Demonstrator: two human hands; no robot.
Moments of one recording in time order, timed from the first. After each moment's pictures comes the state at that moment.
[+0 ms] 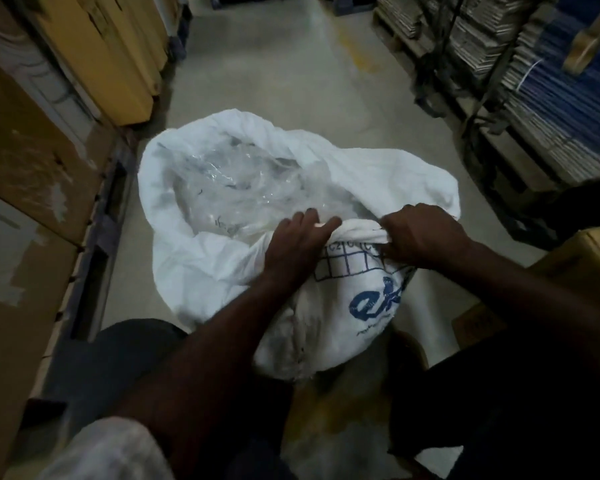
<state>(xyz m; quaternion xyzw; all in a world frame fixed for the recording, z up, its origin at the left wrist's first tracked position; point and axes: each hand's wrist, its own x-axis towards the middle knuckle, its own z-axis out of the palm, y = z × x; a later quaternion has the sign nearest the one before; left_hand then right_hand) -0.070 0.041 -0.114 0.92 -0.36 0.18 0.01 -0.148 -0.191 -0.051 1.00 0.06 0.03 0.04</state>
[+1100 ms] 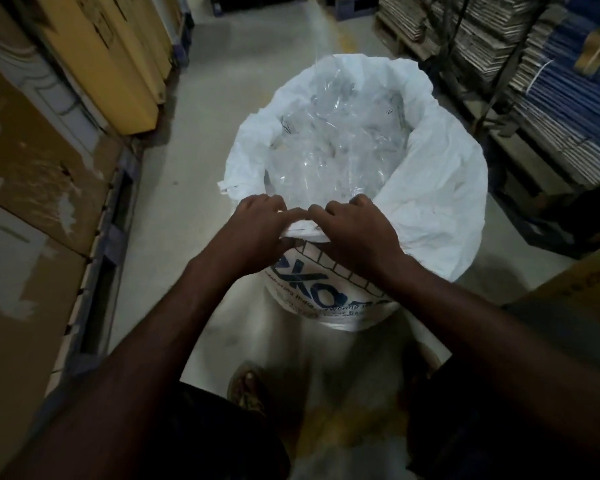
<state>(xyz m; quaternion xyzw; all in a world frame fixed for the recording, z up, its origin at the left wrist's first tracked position) -0.024 0.126 -0.026 0.90 -0.43 0.06 0.04 -0.094 -0.081 -0.044 0.97 0.13 0.19 -0.02</state>
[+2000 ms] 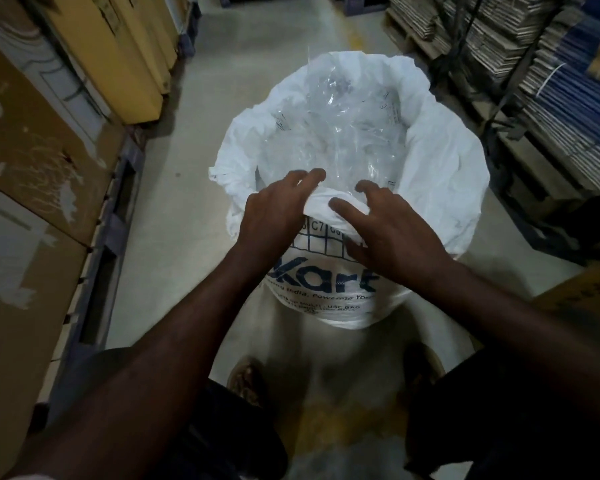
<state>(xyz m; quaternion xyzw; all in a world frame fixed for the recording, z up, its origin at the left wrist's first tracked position) -0.026 0.093 -0.033 0.92 -0.32 0.18 0.15 -0.118 -0.108 -0.040 0.98 0.13 0.16 -0.01</state>
